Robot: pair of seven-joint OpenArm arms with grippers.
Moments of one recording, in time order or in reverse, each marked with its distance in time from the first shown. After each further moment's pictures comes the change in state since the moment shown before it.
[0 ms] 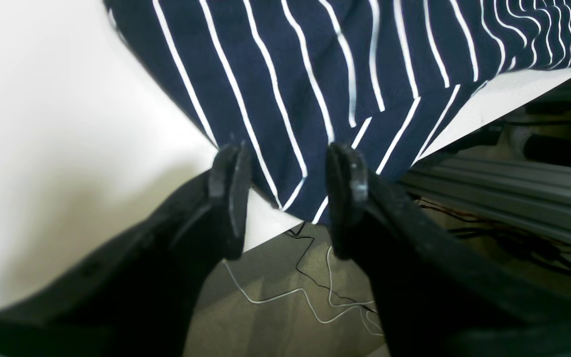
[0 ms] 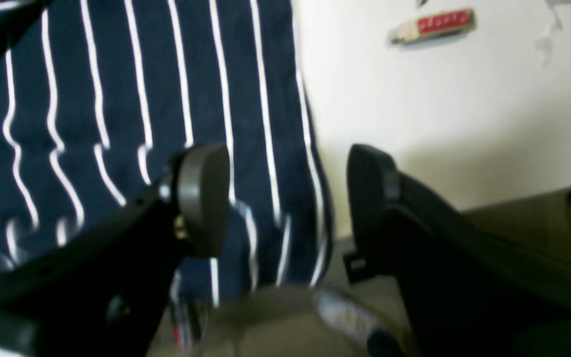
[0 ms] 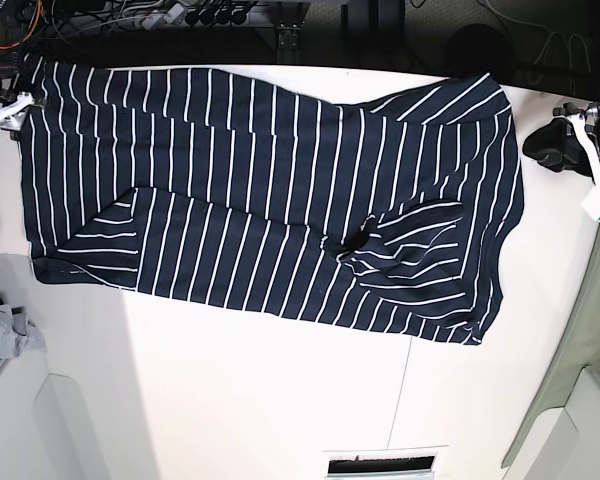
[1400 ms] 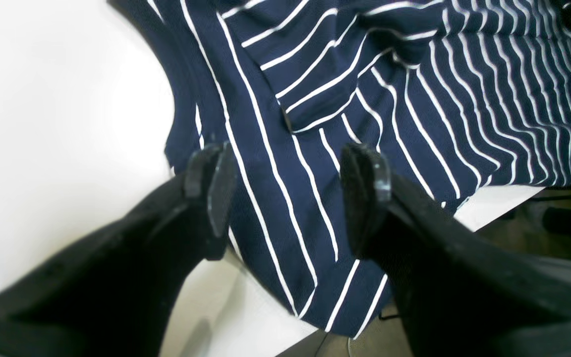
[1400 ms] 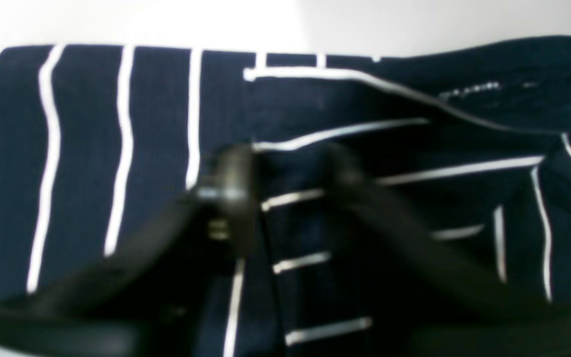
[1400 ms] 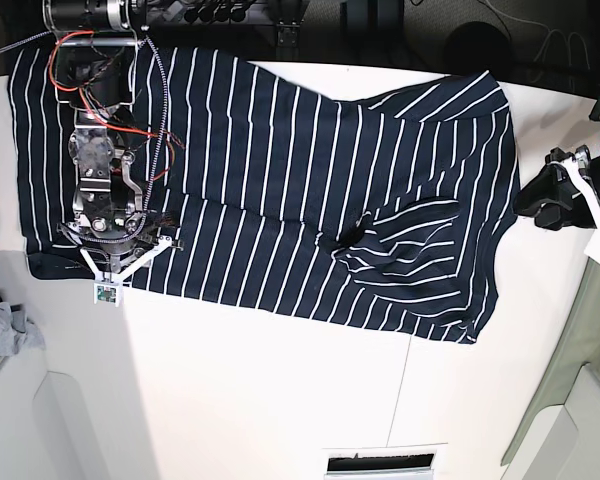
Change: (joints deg) left arm -7.1 2.6 0.9 0.6 4.1 0.0 -10.5; right arm 39.3 -13.4 -27.3 -42.0 -23.2 -20.0 14.3
